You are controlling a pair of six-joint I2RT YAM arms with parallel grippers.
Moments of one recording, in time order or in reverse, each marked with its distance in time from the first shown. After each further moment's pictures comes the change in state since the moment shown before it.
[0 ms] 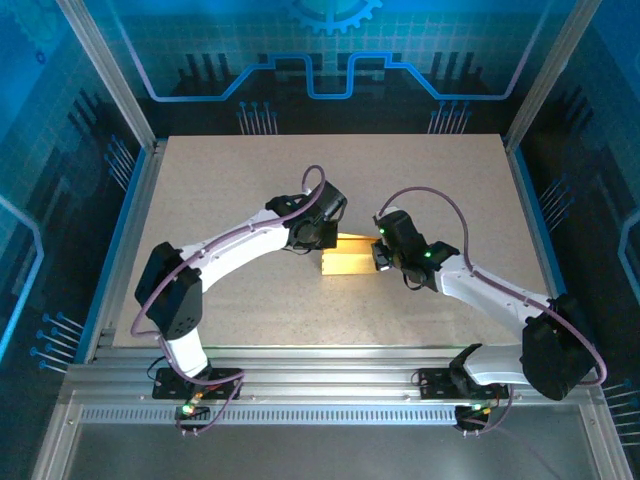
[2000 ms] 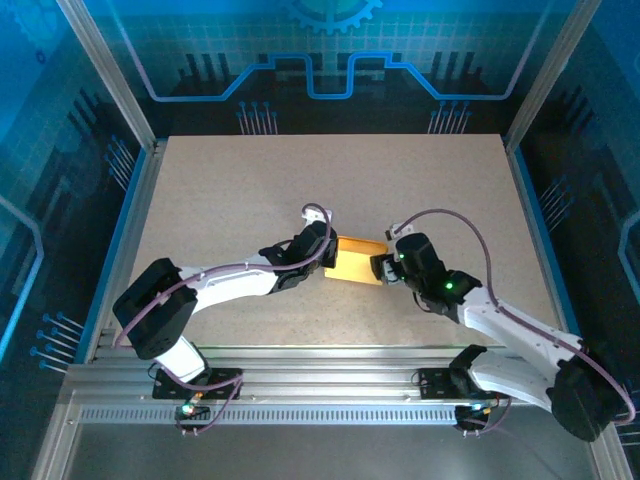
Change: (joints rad) left arm -0.098 -0.153 -0.523 0.783 -0.229 0.183; right arm 0.028 -0.286 -0.215 0.111 -0.039 0.017
